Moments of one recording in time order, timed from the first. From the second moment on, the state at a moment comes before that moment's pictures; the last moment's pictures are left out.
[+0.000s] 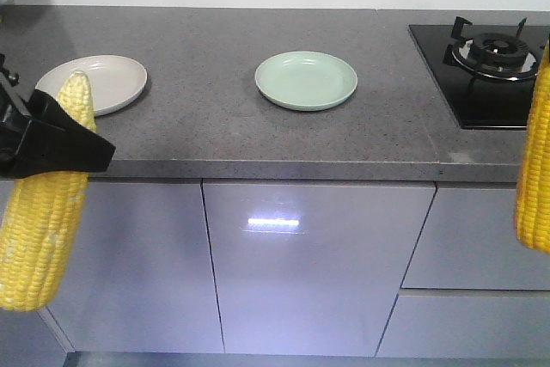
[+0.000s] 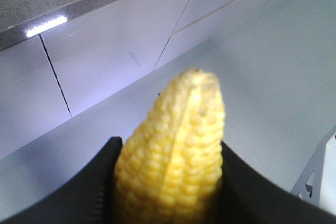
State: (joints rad) left arm -0.26 1.20 -1.40 -0.45 1.27 0.25; right arm 0.09 0.91 -1.28 0.35 0.94 -0.42
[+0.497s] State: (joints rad) left arm -0.26 1.20 -1.40 -0.45 1.27 0.25; right arm 0.09 0.91 -1.28 0.35 0.94 -0.42
